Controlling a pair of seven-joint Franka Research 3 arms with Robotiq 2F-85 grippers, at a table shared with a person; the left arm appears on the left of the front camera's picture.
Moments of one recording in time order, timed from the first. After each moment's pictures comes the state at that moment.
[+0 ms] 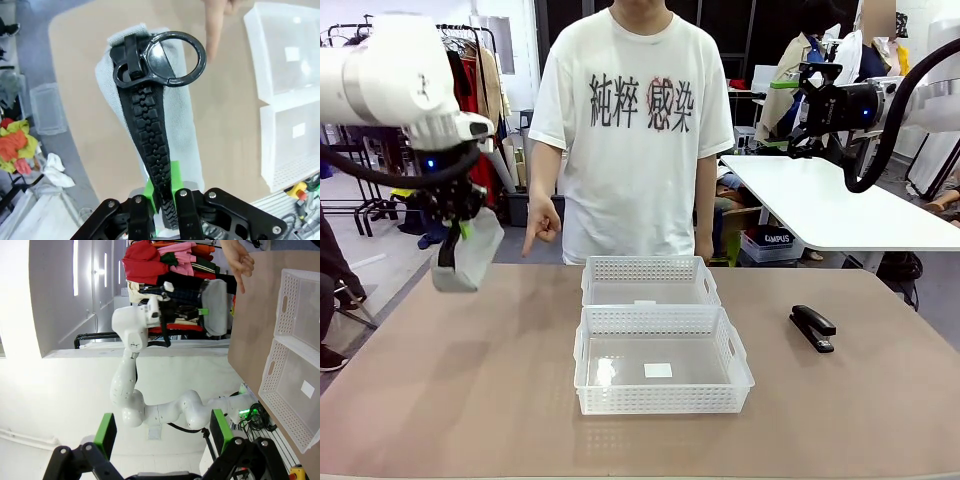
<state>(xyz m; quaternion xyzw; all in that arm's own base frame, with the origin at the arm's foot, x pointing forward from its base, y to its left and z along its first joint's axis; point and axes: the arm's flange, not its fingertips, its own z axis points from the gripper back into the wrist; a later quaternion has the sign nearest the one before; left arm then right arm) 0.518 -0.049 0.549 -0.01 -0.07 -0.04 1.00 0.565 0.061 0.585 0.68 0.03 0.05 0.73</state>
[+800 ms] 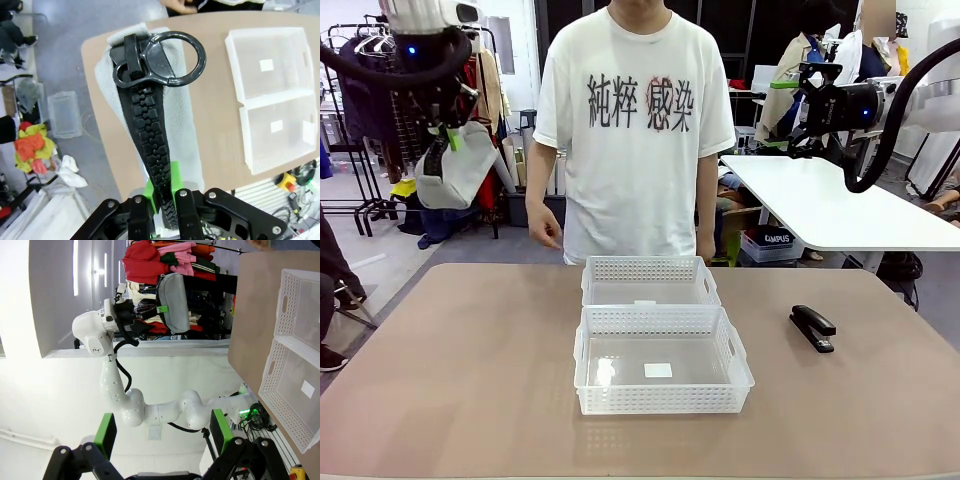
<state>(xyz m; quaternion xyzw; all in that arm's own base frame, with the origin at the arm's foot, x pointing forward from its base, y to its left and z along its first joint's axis) 0.509 -0.061 0.696 0.01 -0.10 -0.05 0.99 0.565 0.061 0.585 0.68 0.03 0.05 0.73</state>
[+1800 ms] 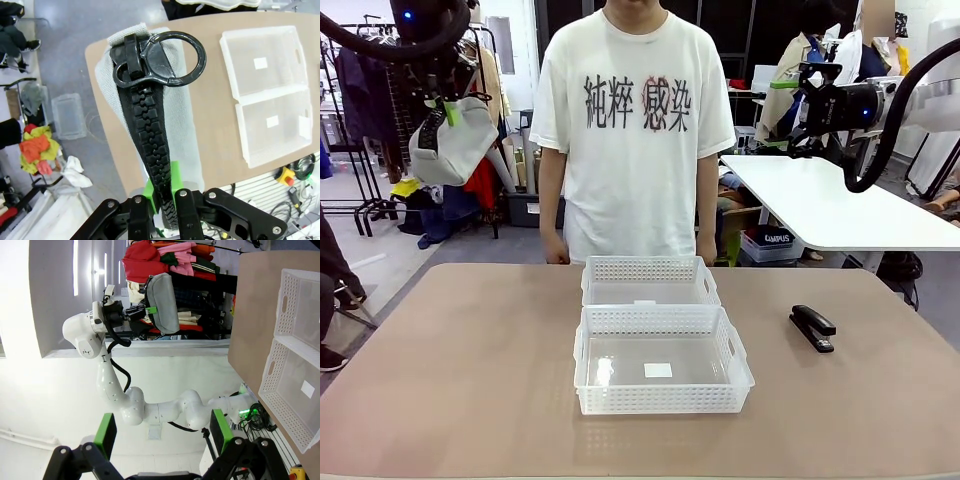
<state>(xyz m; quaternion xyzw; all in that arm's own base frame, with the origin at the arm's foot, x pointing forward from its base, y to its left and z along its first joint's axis) 0.505 -0.068 0.731 0.02 -0.10 -0.06 0.99 0.565 0.061 0.585 0.68 0.03 0.05 0.73</state>
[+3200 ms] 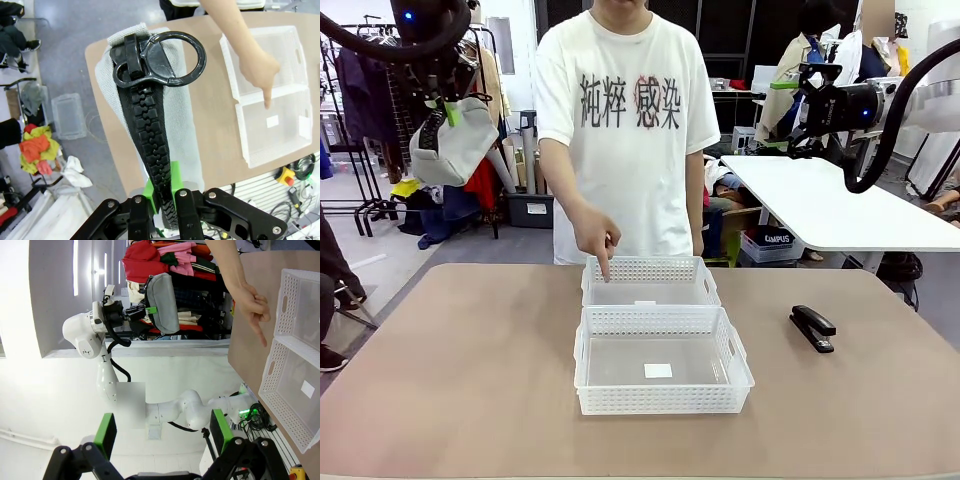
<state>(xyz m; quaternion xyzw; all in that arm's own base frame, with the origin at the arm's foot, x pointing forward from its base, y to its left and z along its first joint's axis) 0.505 -0.068 0.731 0.02 -0.10 -0.06 0.99 0.565 0.061 0.585 0.68 0.03 0.05 0.73</state>
